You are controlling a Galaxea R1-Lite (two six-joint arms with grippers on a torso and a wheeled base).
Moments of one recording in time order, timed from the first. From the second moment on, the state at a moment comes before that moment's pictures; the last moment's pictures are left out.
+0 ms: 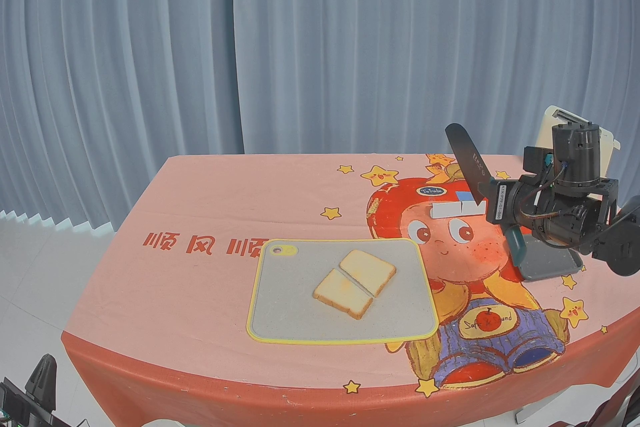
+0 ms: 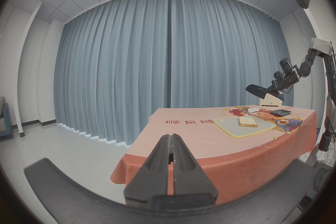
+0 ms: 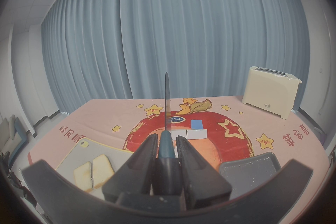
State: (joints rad) left arm 0.00 0.02 -0.02 0.00 0.00 0.00; right arm 0.43 1.66 -0.81 -0.43 -0.26 0.21
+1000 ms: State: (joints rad) left arm 0.00 0.02 -0.02 0.00 0.00 0.00; right arm 0.43 1.65 -0.80 -0.43 -0.26 0.21
